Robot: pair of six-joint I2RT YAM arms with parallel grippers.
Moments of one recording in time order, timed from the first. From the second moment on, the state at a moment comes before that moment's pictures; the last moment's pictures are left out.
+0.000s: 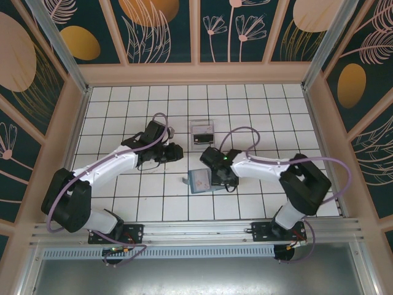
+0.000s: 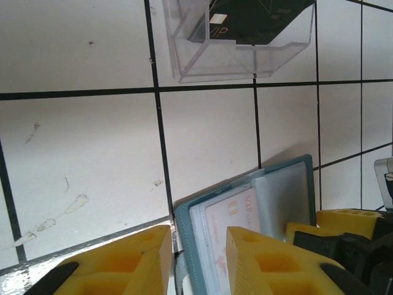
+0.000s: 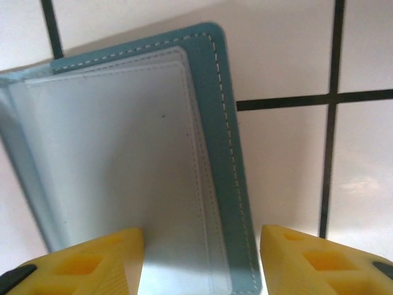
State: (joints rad) left arm -0.56 1.44 0.91 -0.42 0.30 -0.68; right arm 0.90 1.58 0.89 -0.73 0.13 0.92
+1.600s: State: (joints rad) left arm -0.67 1.56 0.77 -0.24 0.40 -0.76; right arm 0.90 1.57 1.05 -0.55 -0.10 0.94
